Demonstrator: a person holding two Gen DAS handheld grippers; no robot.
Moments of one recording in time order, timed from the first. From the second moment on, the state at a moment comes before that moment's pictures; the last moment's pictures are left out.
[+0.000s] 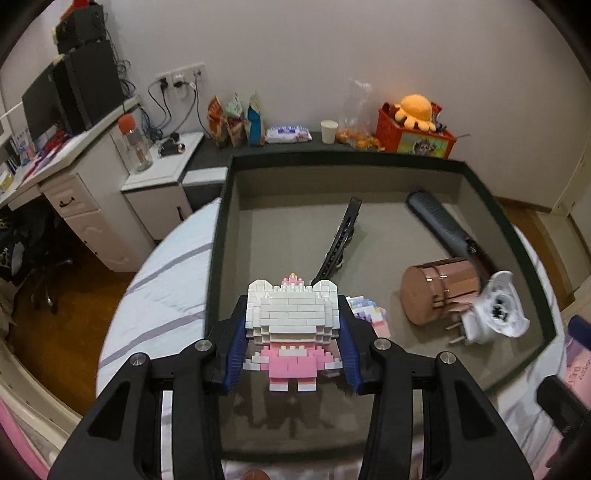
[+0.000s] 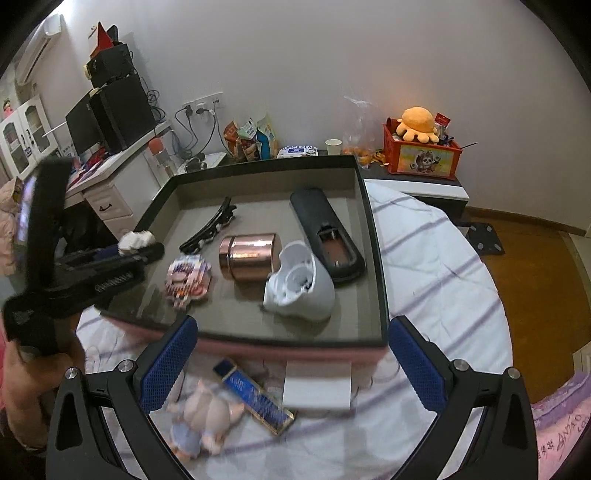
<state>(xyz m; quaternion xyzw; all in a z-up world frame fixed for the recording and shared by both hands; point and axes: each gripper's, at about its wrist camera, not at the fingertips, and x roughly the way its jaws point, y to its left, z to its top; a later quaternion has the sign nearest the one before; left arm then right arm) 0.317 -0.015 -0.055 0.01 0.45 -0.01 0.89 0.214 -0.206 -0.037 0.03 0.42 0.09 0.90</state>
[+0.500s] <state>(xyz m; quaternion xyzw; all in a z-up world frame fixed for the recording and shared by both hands) 0.306 -0.029 -0.054 0.01 0.43 -0.01 0.90 0.215 -0.204 -0.041 0.03 0.42 0.09 0.90</state>
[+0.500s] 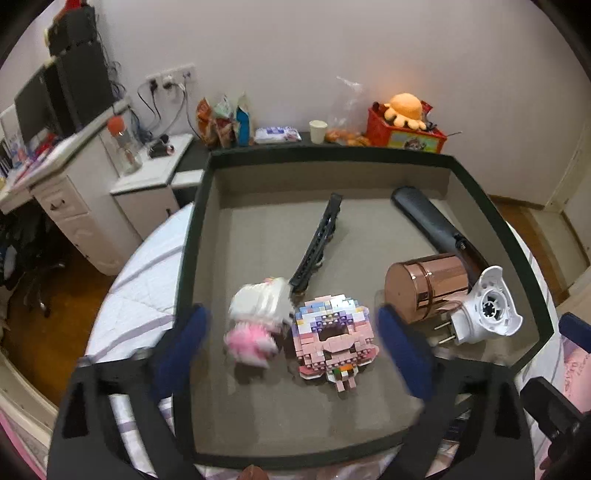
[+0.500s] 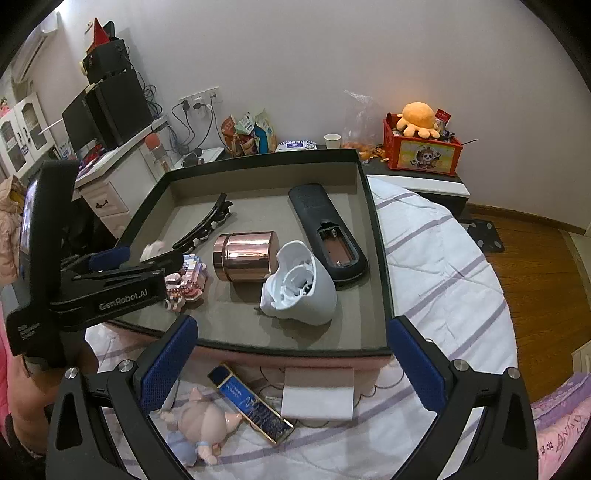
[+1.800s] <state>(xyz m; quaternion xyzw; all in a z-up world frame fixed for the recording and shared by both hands) 0.146 -0.019 -0.054 -0.01 0.44 0.00 0.90 0.132 -0.225 -0.058 0.04 0.43 0.05 0.90</state>
